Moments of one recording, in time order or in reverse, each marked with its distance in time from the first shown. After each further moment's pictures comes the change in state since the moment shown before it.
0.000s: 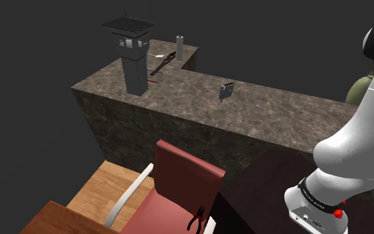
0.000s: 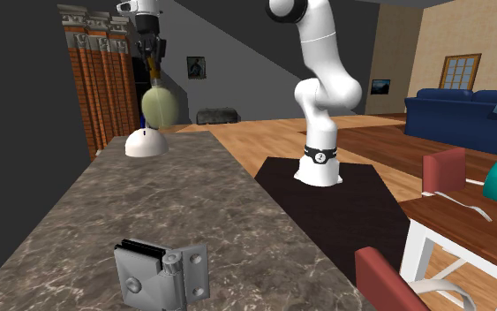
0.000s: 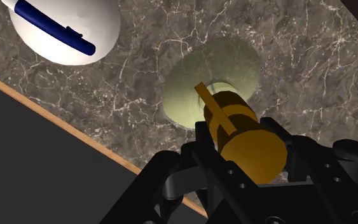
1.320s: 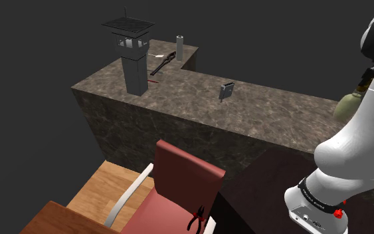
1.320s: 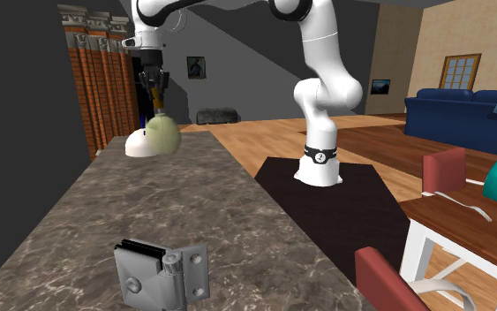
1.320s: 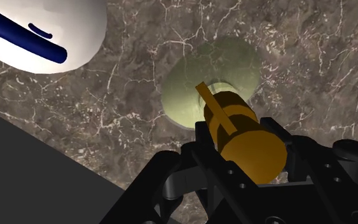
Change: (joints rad) arm 0.062 -0.021 0.007 -0.301 -0.008 0.279 -0.010
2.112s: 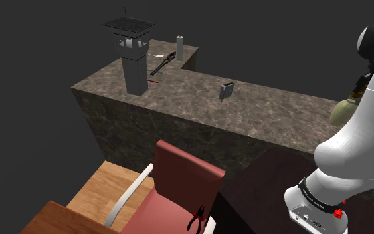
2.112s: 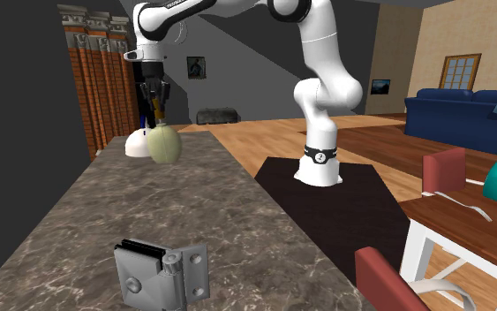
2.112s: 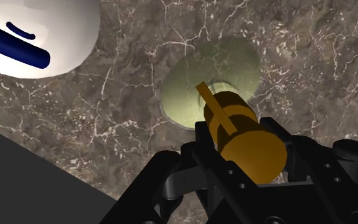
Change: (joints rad) arm 0.000 0.022 0.011 -0.078 0.022 0.092 -0.017
